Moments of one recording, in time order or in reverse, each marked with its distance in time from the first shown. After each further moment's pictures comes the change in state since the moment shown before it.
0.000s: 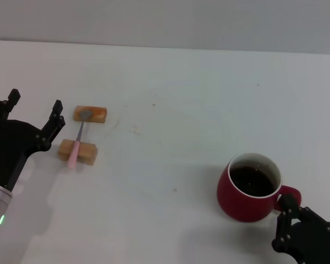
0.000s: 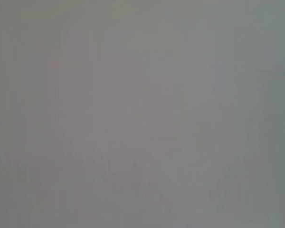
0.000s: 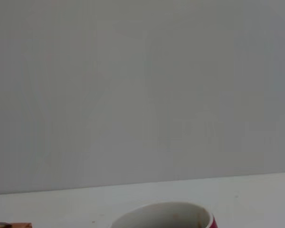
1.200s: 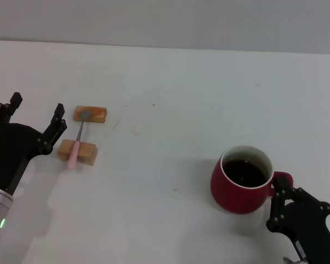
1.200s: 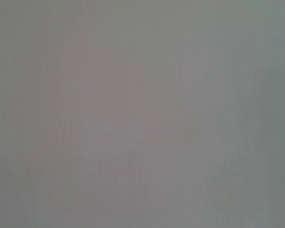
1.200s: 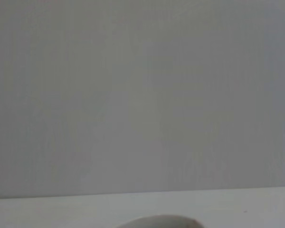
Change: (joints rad) left arm 0.008 0.000 0.015 0.000 0.000 0.005 -0.005; right arm 0.070 -0.005 0.046 -0.011 0.001 0.047 0.000
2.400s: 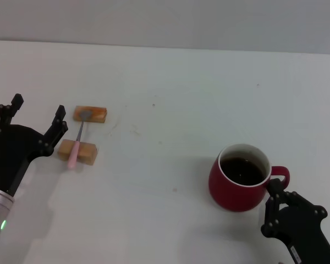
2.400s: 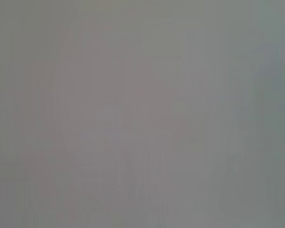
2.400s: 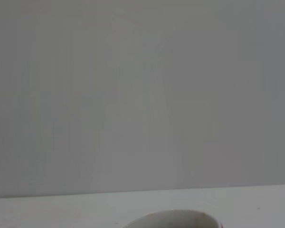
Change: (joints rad) left arm 0.001 0.000 0.007 0.002 0.000 -0.002 0.003; right arm -0.025 0.002 0.024 0.004 -0.064 0.015 0.000
